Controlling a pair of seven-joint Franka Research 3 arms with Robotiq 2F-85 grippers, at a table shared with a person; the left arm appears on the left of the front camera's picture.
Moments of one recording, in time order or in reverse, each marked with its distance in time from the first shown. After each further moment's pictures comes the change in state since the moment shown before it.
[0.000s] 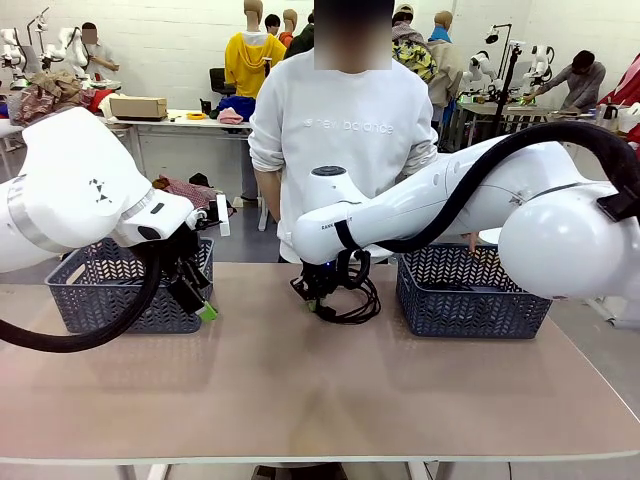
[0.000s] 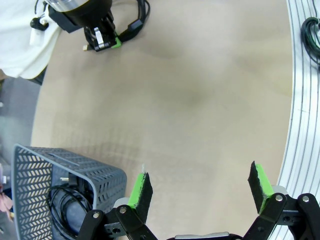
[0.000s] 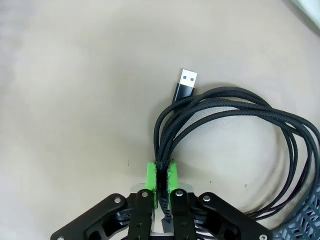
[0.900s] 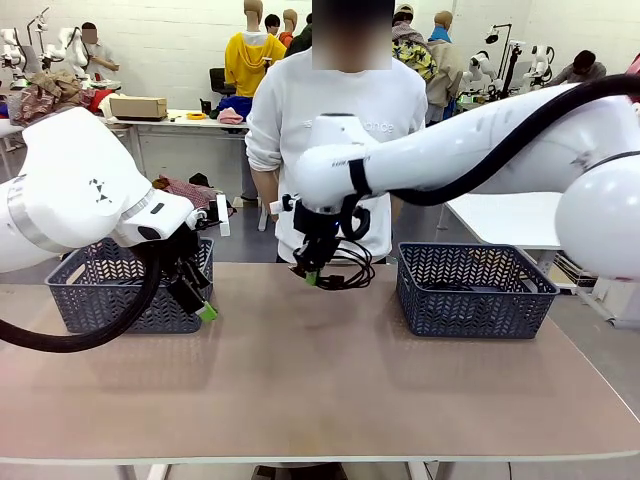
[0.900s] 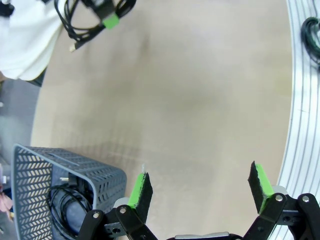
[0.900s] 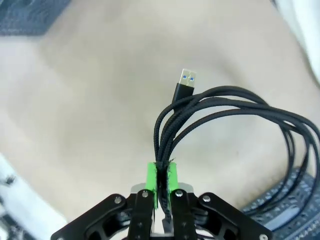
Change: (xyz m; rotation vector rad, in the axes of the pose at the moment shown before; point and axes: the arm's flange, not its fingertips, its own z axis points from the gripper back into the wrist) left arm 0.000 0.000 0.000 0.000 0.000 0.000; right arm -0.021 0.009 0.118 0.109 0.060 0.459
